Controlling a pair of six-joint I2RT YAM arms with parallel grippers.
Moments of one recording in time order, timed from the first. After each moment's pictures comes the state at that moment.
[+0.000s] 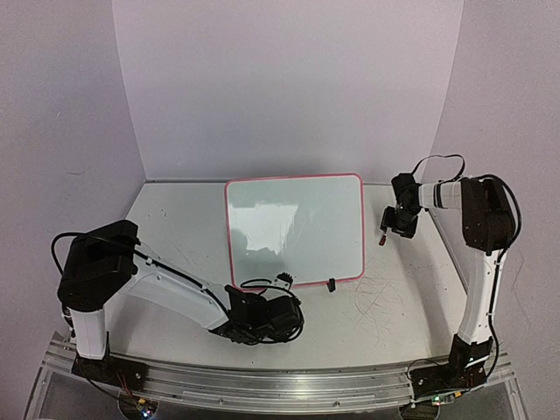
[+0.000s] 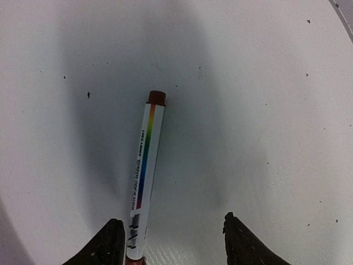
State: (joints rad) left arm -1.36 1.99 1.11 -0.21 -0.56 -0.77; right arm 0.13 2.13 1.49 -0.47 0.14 0.45
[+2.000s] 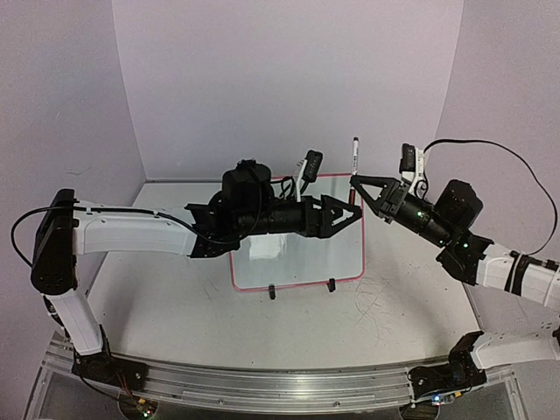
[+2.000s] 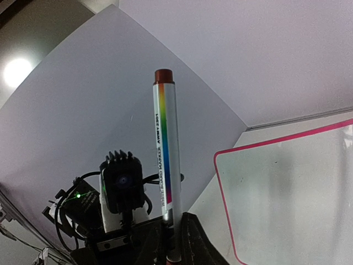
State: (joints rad) left arm -1.09 1.77 1.35 0.40 0.34 -0.66; right arm 0.61 1.08 0.69 0.58 -0.36 0.87
